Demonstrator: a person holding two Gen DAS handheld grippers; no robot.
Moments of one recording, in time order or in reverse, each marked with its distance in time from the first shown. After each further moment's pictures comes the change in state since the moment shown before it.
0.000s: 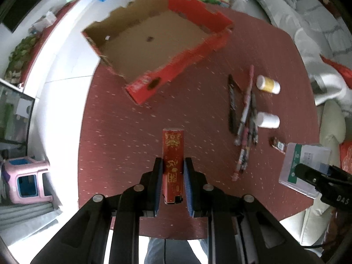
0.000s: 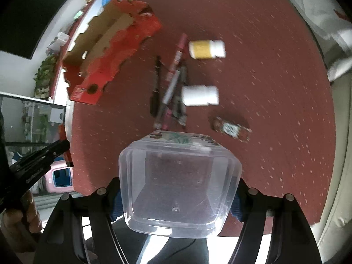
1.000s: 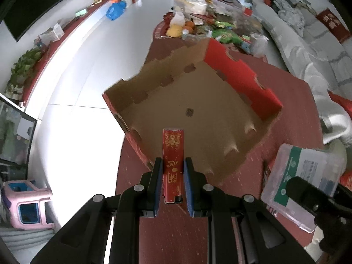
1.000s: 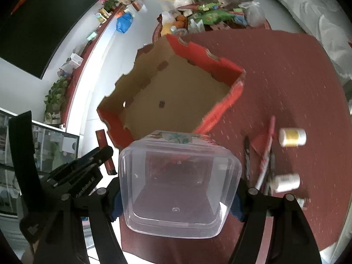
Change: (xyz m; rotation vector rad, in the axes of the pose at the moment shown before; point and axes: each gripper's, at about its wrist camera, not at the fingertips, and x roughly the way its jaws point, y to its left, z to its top) left arm 0.013 0.100 0.151 -0.057 -0.155 -0.006; right arm 0.019 0.179 0.141 -0.021 -0.176 0.012
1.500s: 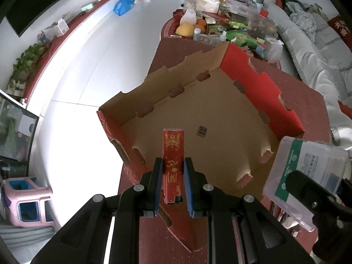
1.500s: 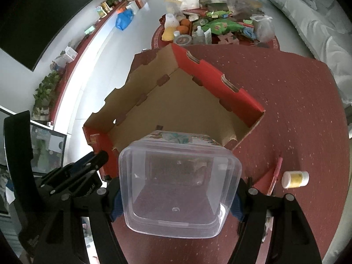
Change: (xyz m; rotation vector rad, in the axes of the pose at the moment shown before) left arm 0.045 0.006 0.043 -0.029 0.023 0.035; right arm 0.045 0.020 0.057 -0.091 0.001 -0.082
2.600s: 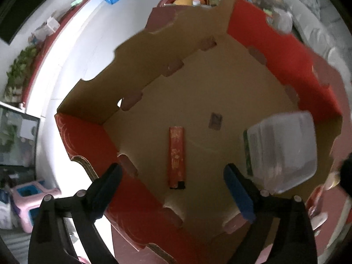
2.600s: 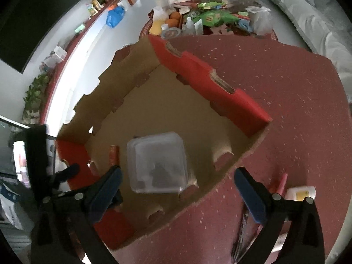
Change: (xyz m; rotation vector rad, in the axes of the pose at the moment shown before) left arm 0.074 -0.012 -0.007 0.092 0.119 0.085; right arm 0.033 -0.036 0.004 0.064 0.006 -0.007
